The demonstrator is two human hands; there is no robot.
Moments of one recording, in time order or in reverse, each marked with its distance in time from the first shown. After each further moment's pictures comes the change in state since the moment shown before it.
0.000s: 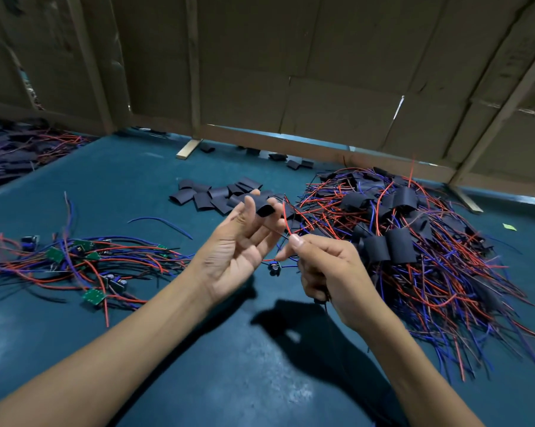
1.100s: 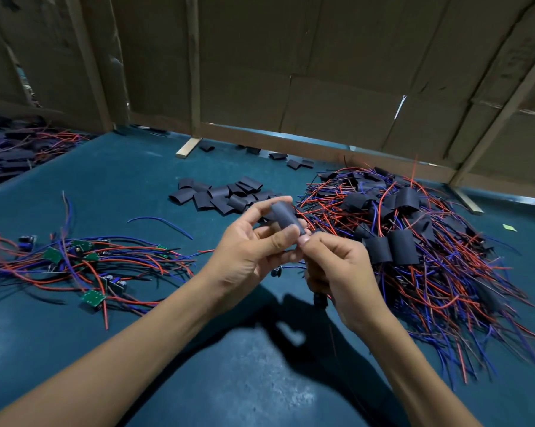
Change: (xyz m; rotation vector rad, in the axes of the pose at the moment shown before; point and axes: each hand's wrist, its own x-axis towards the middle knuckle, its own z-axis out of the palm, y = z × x) left_hand -0.008 -0.012 0.008 0.438 -0.108 0.072; right_hand 0.000 0.001 0.005 -0.069 0.152 -0.091
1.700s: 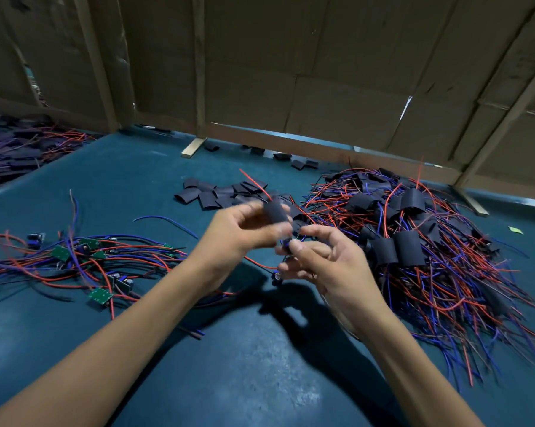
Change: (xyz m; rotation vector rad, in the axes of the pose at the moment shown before) left_hand 0.008 0.015 -0.025 0.465 0.093 0.080; right_hand 0.003 0.002 0.009 0.279 0.058 0.172
